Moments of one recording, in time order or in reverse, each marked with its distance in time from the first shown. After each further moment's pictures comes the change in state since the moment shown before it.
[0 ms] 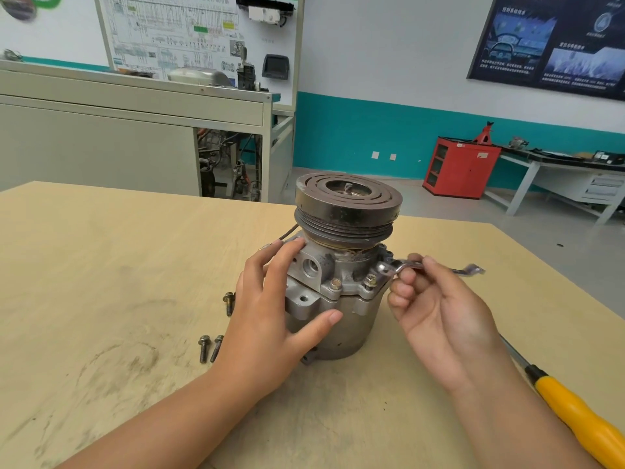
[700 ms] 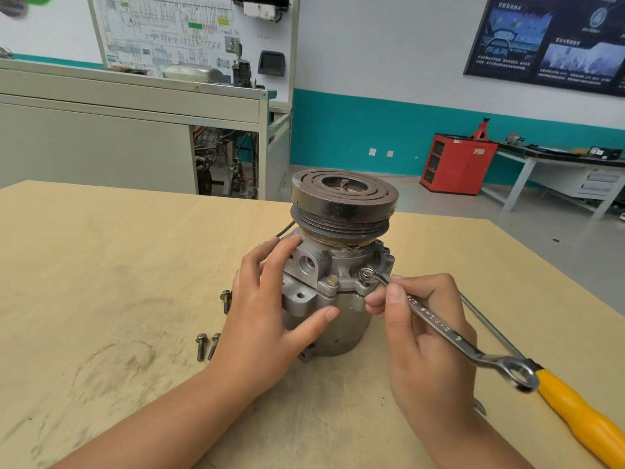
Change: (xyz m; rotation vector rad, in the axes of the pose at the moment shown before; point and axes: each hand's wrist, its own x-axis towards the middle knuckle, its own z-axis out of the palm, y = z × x) left_hand 0.001 -0.001 0.001 -0.001 0.014 0.019; right_hand -0.033 0.034 -0.003 -1.002 -0.084 -0.962
